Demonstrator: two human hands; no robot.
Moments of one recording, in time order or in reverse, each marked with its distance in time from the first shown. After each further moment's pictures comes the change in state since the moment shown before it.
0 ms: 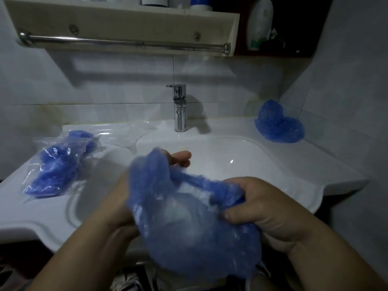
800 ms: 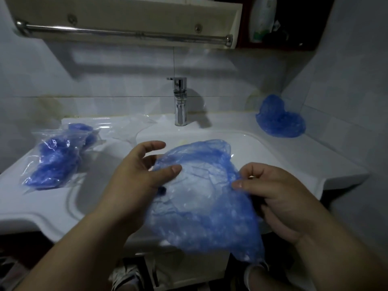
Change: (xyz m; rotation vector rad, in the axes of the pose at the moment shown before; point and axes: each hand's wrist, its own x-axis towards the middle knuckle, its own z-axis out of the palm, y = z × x) left_hand -0.022 0.023 0.029 0.105 -0.073 0.202; right_hand -0.008 -0.006 -0.001 0.046 0.351 0.003
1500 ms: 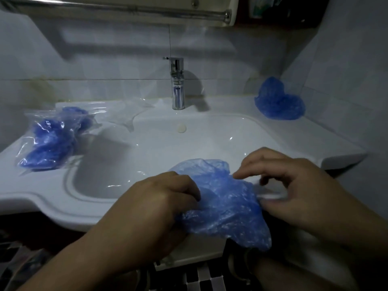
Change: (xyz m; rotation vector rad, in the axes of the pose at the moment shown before) left_hand -0.039 -0.026 -0.009 1.076 -0.544 0.850; right_hand -0.029 0.006 -0.037 -0.906 -0.180 -0.550
